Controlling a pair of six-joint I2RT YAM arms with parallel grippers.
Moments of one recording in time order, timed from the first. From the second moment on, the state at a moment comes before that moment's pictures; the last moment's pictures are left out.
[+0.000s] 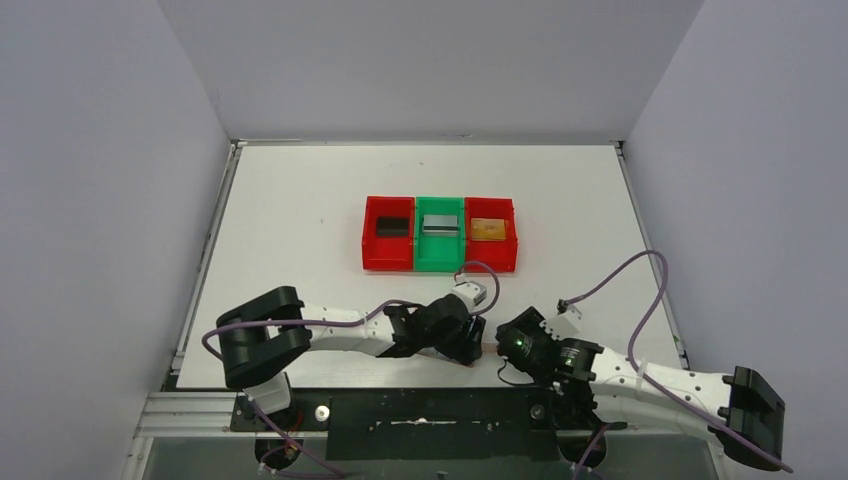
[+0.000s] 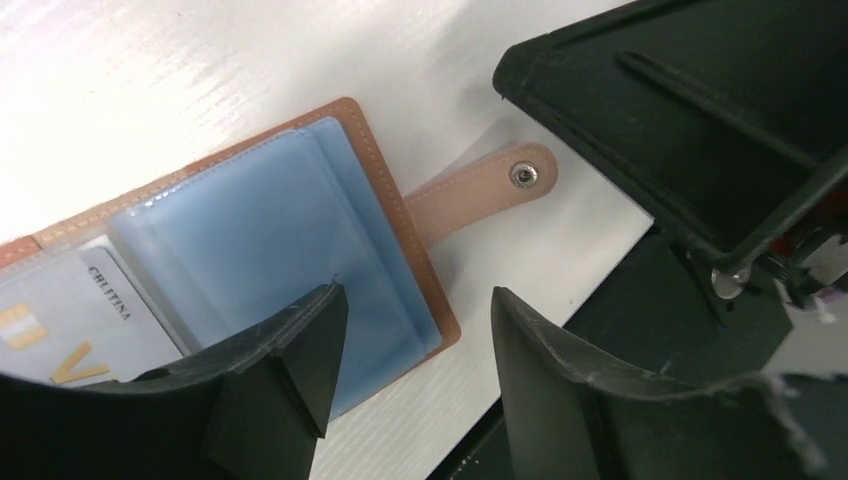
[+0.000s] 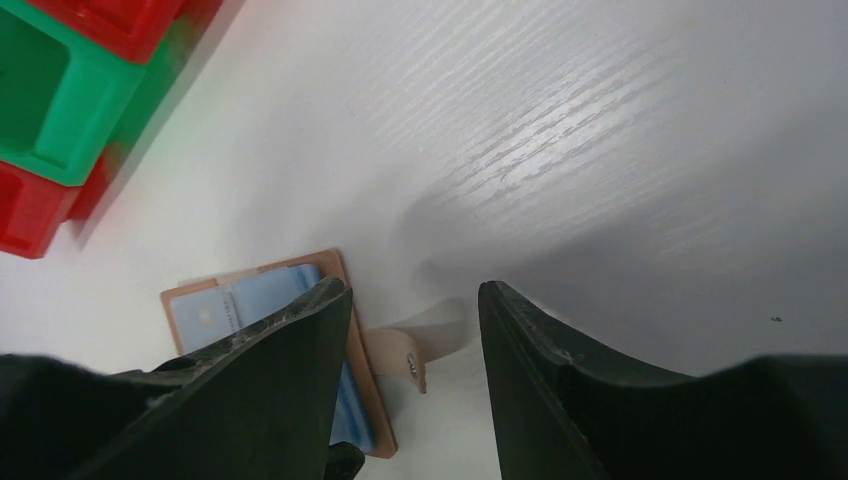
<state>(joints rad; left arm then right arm) -1.23 1.70 0.87 0.05 -0.07 -0.64 1.11 0.81 0.31 -0.66 0.69 1.74</state>
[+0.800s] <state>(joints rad) -0.94 1.12 0.47 -0.05 -0.13 -0.79 1.10 0.83 0.34 -0.11 0.50 1.21</state>
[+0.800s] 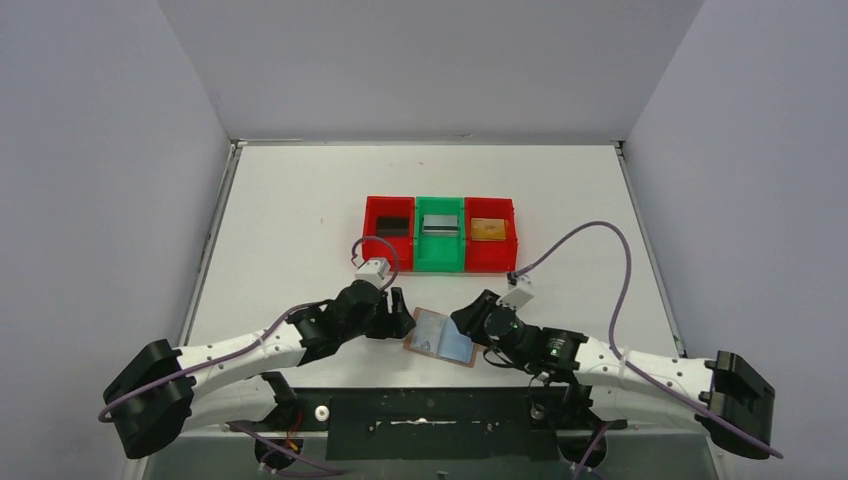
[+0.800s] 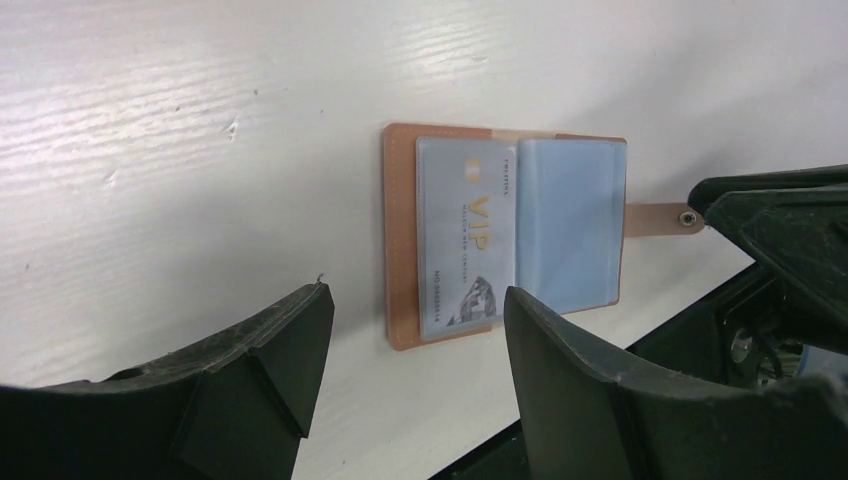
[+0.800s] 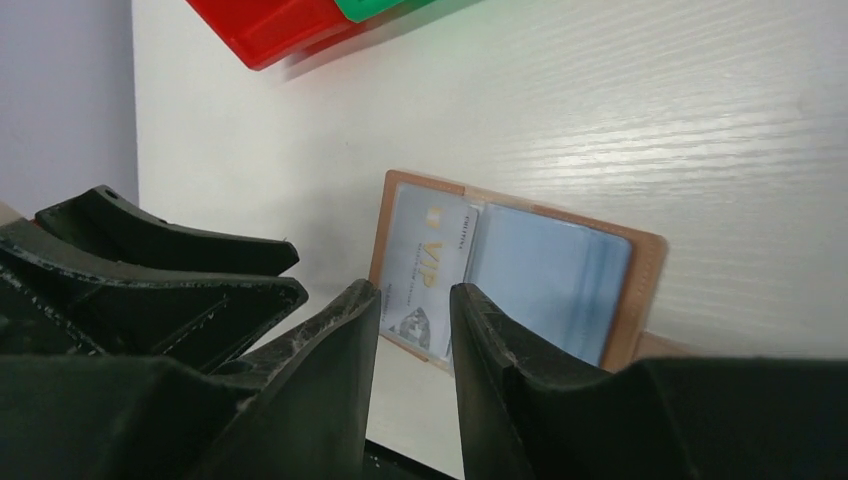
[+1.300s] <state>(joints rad) -0.91 1.00 0.43 -0.10 -0.12 -0.83 1.05 1.32 0.46 0.08 0.26 1.19</state>
